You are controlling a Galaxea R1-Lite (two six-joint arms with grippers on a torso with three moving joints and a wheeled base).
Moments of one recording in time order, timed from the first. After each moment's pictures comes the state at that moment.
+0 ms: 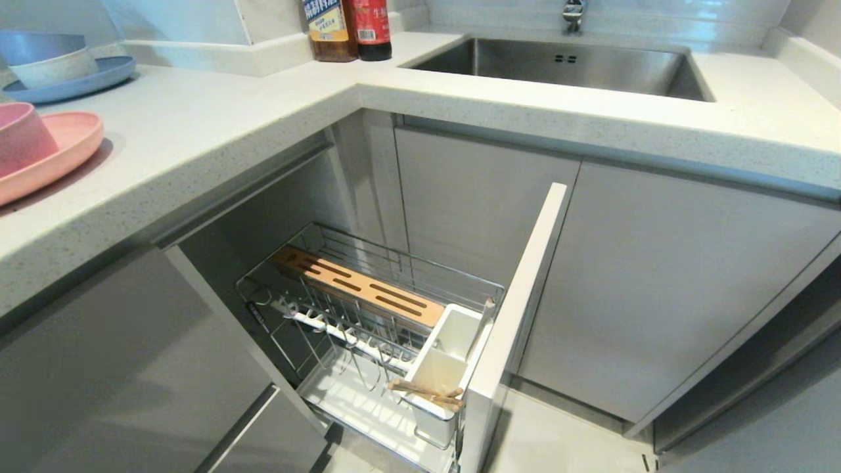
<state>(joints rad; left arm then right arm) 0.86 1.03 -0.87 -0.31 -0.35 -0.70 0.01 0.00 0.00 0.00 0.00 0.02</state>
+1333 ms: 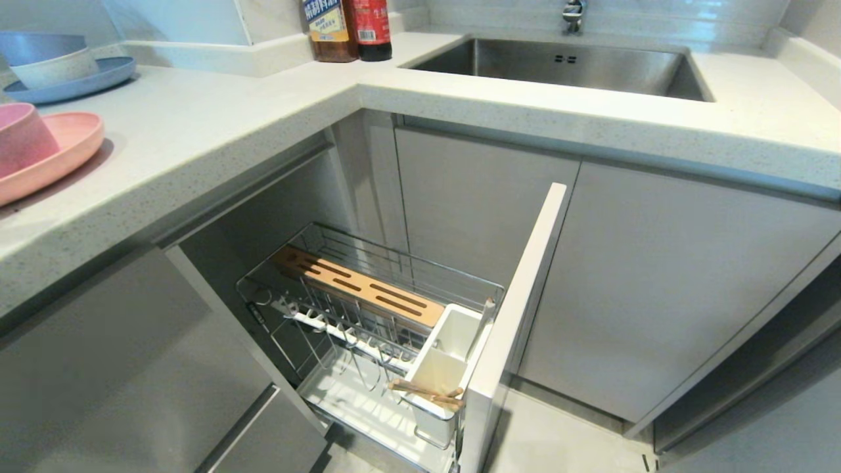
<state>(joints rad) 0.20 1.05 -1.65 -0.02 0.11 -0.68 0.01 0.00 0.00 0.00 0.00 0.02</state>
